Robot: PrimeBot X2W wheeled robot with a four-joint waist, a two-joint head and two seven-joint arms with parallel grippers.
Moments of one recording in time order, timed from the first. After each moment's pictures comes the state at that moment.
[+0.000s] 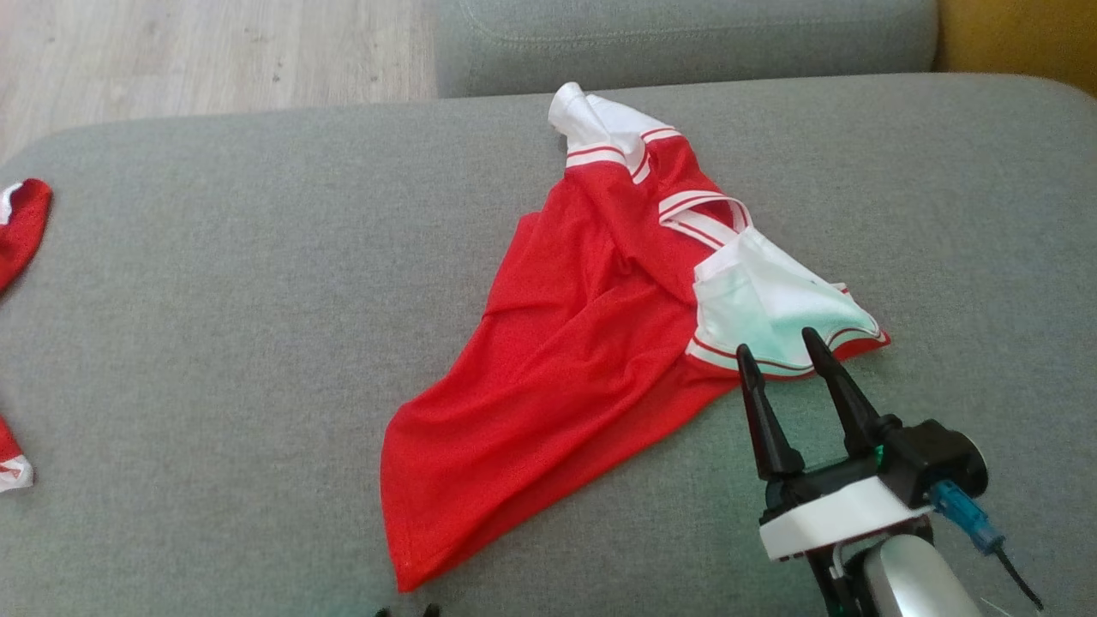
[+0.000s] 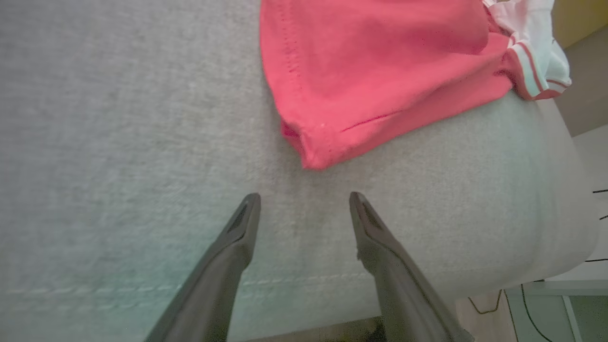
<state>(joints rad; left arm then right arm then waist) 0.17 0.38 -0.68 0.12 -0.92 0.11 -0.02 -0.05 -0.05 0.21 0.21 0.13 0.12 -0.25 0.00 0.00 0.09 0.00</state>
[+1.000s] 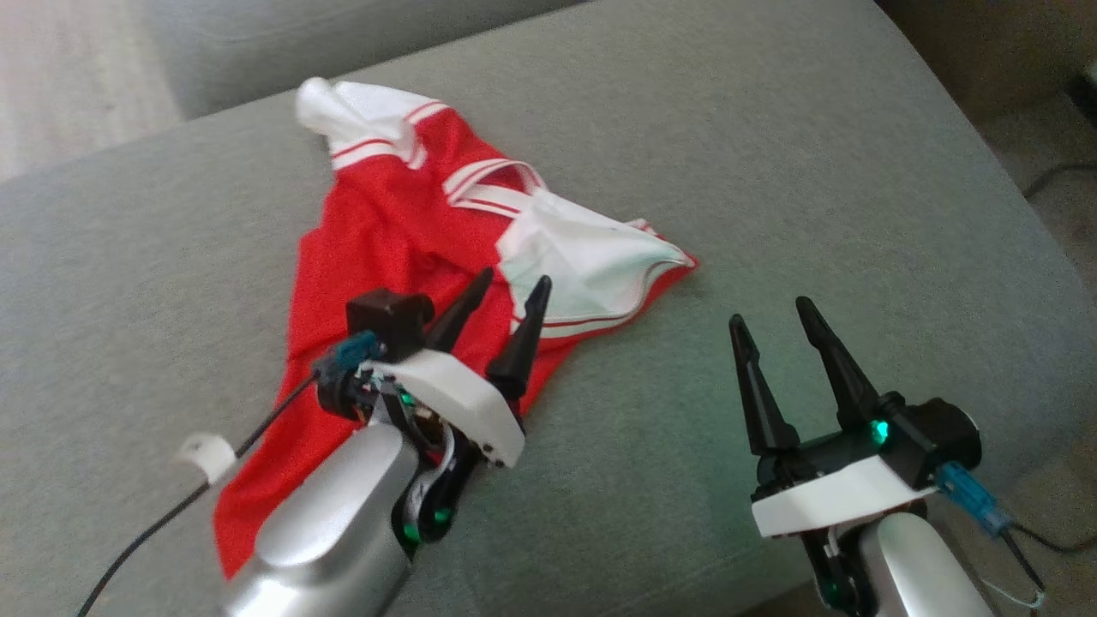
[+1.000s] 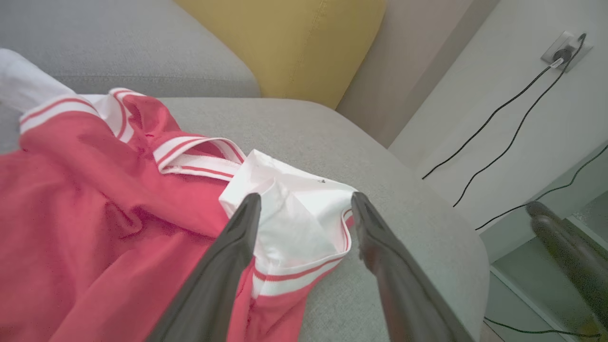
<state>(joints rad) -0.48 0.17 -0.74 0.32 -0.79 0.04 0.03 -0.08 -0.05 0.24 0.16 0.17 0.12 -0.25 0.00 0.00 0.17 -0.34</state>
